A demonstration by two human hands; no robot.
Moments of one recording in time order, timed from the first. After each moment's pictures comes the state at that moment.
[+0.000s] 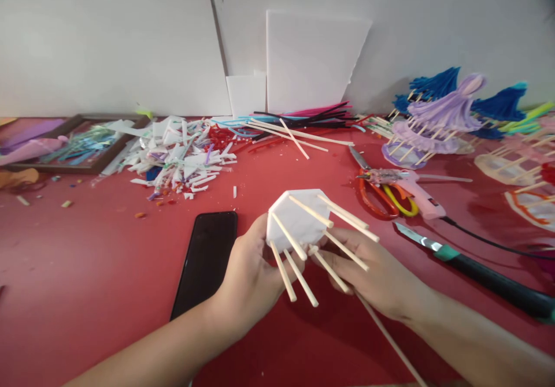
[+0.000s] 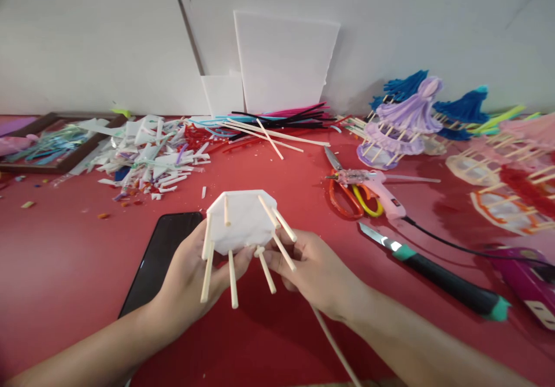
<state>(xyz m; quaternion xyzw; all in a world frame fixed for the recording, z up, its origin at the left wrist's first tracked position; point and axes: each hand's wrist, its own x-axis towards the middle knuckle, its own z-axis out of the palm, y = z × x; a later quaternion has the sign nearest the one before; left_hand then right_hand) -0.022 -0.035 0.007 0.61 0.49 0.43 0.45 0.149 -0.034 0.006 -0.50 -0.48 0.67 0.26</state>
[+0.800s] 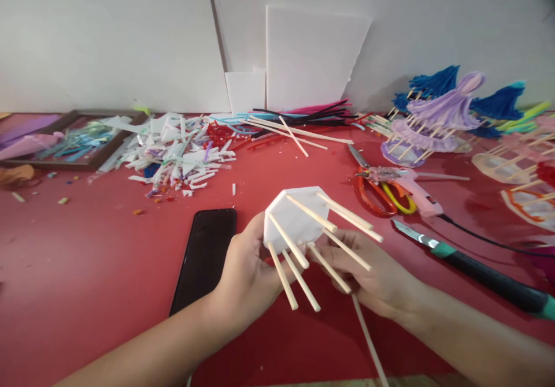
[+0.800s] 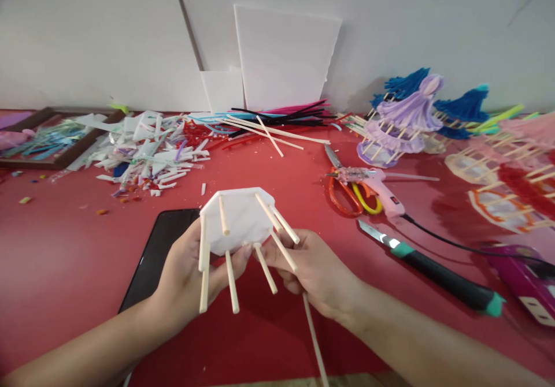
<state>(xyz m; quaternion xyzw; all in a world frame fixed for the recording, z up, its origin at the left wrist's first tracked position) -0.025 -0.040 0.001 0.62 0.47 0.45 0.44 0.147 -0.038 -0.007 -0.48 -0.34 0.75 0.31</state>
